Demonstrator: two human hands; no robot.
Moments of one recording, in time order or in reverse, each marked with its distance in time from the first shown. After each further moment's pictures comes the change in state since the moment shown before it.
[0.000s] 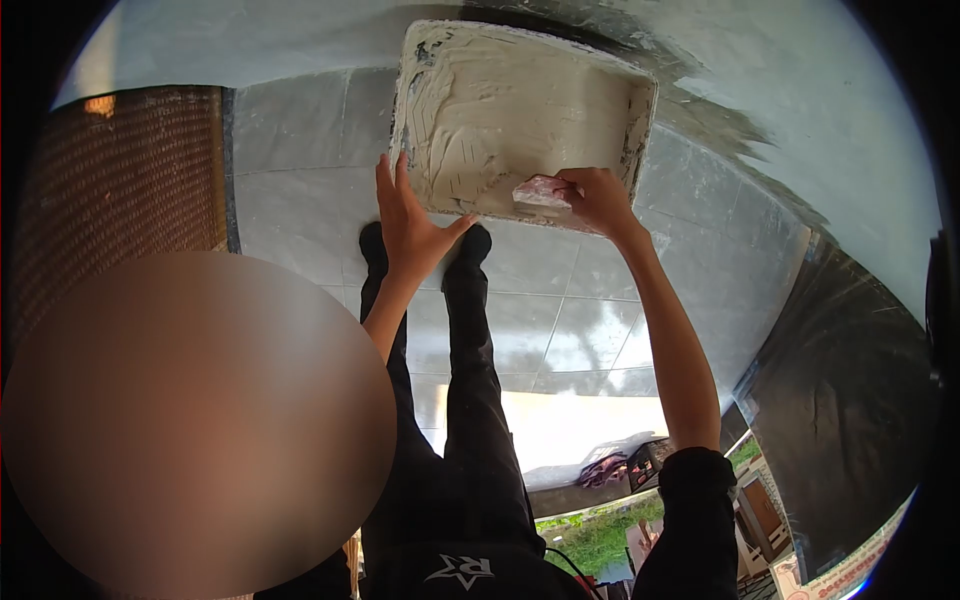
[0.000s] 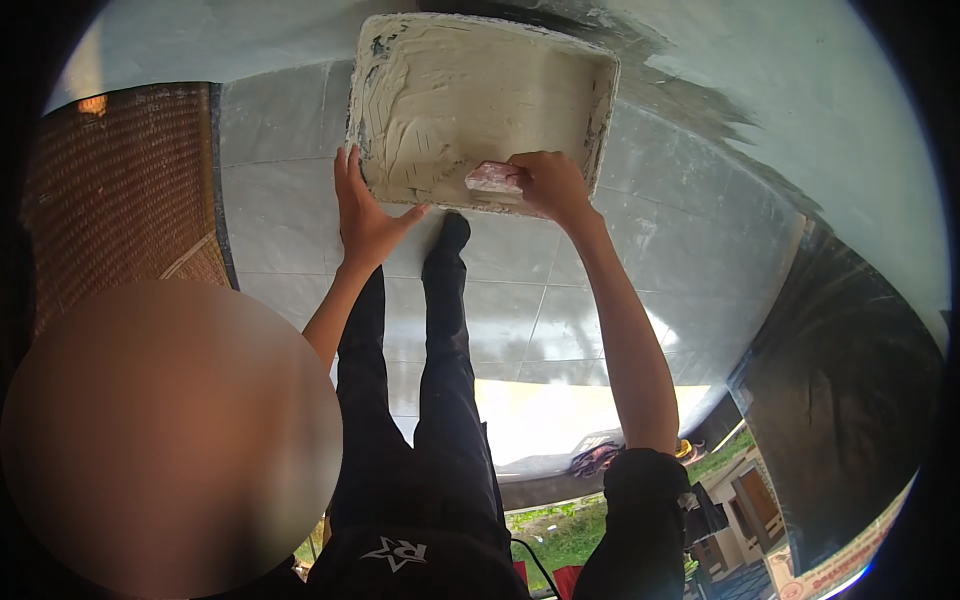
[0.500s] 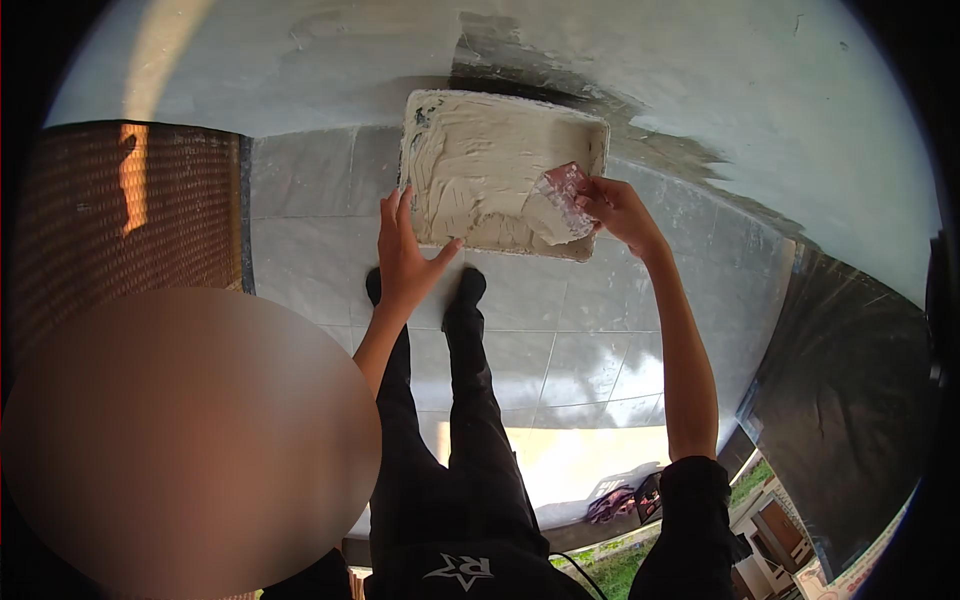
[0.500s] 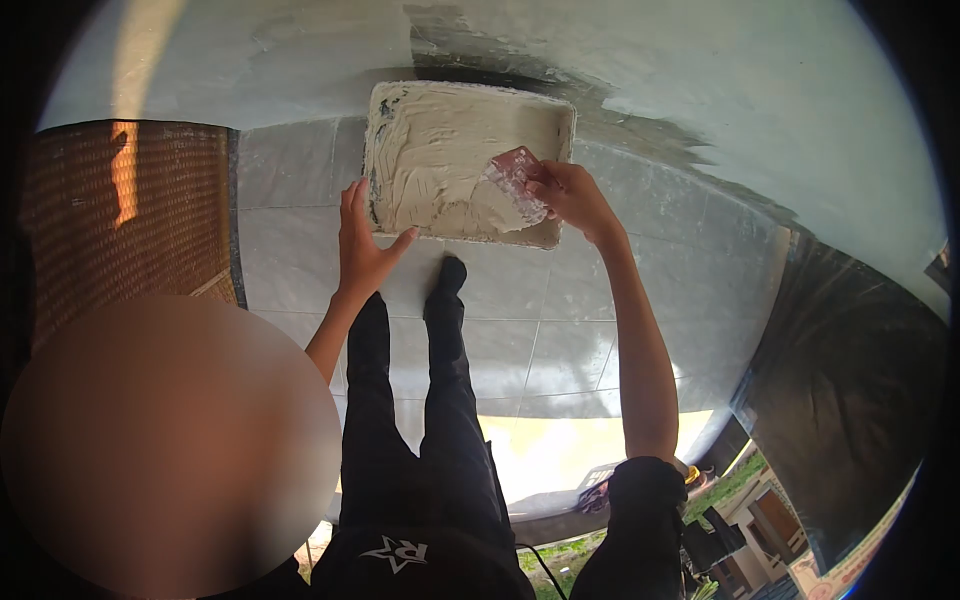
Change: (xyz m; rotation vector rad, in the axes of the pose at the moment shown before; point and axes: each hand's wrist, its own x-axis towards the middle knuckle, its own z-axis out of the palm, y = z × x) left_hand 0.007 0.030 -0.049 -0.054 0.067 0.210; right_hand -0.028 -0.020 -0.104 0.528 -0.107 0.181
